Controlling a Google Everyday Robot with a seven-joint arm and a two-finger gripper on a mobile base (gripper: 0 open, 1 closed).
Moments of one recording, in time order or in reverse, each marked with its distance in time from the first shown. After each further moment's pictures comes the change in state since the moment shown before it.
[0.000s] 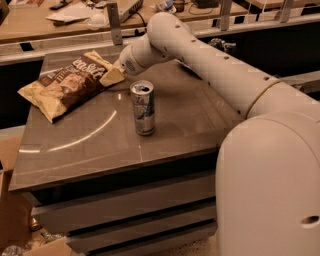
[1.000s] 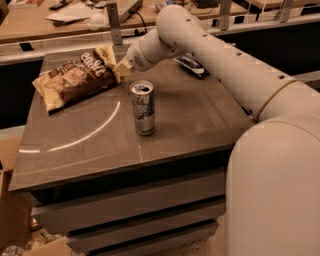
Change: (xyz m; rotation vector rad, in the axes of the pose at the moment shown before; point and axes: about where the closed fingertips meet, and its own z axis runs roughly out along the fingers) arm 0.001 -0.005 -0.028 0.017 0.011 -0.019
